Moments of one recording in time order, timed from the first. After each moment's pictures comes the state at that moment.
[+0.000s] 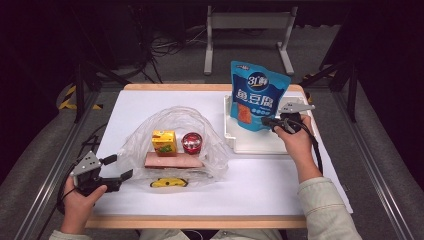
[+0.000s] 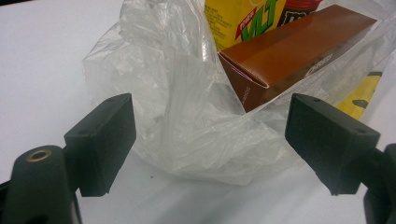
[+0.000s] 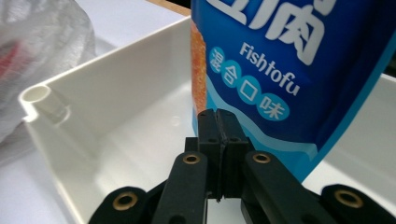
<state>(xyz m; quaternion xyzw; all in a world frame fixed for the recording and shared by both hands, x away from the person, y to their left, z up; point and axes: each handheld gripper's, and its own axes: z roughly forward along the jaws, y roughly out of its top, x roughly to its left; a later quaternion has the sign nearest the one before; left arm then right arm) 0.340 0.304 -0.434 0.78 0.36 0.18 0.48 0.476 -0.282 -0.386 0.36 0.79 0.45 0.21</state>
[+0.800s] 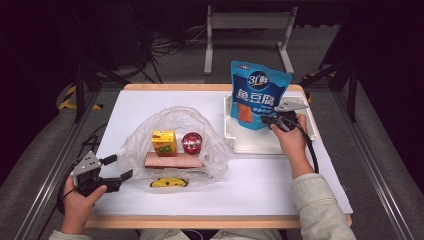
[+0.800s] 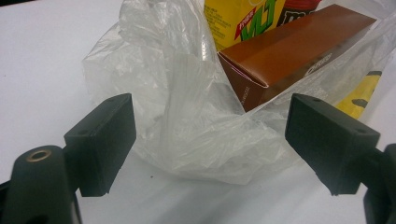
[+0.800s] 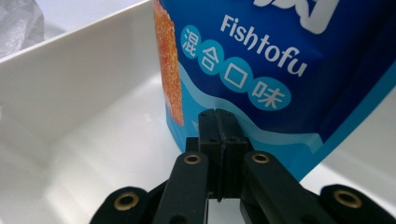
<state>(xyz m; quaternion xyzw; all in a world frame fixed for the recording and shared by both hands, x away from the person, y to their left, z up) 0.340 0.305 -0.434 0.78 0.36 0.18 0.48 0.492 -0.277 -0.399 0.39 0.79 0.42 0.24</state>
